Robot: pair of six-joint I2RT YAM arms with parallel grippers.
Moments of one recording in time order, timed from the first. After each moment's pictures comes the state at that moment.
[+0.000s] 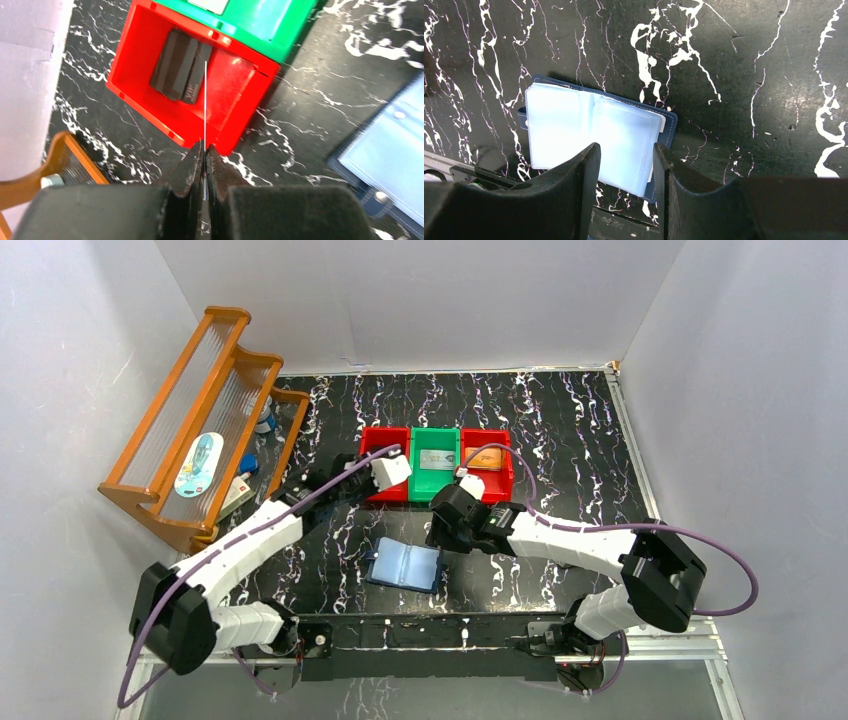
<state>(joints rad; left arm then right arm) -0.59 1.17 0.84 -0.32 0.07 0.69 1.03 1.41 0.87 -0.42 0.20 1.06</state>
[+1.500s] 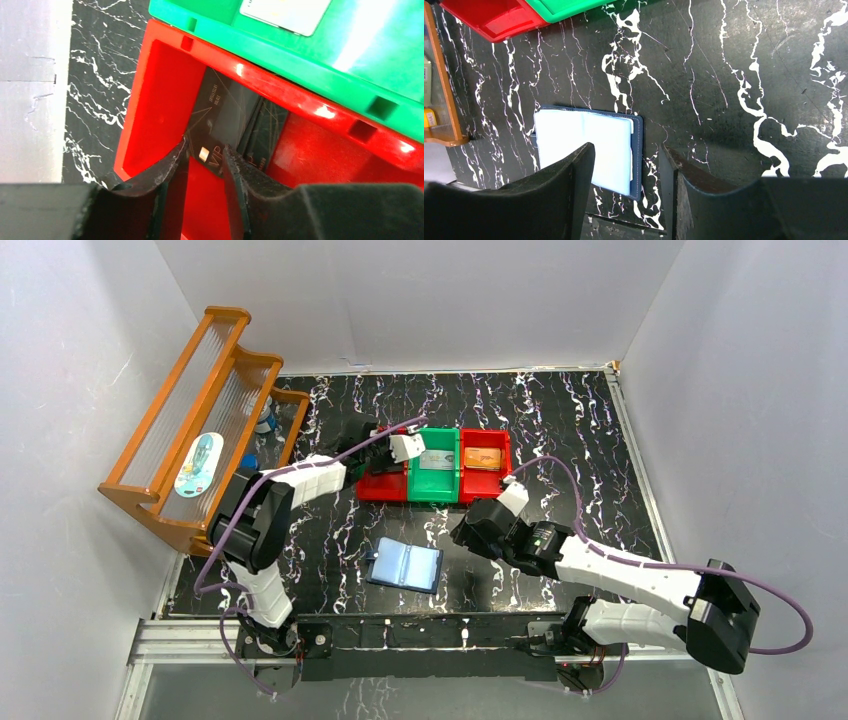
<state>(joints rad) -0.46 1.81 1.08 0.05 0.10 0.92 1.03 1.09 0.67 -0.44 0.38 1.21</state>
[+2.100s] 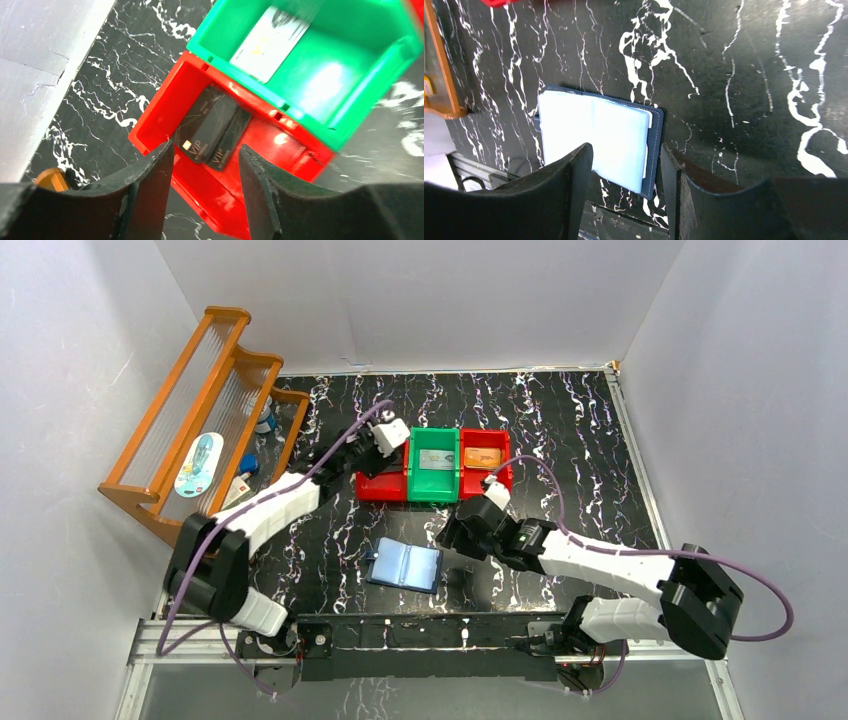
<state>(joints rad) -0.46 1.55 0.96 0.05 0.21 0.66 1.01 1.18 0.67 -0.32 0.26 1.16</state>
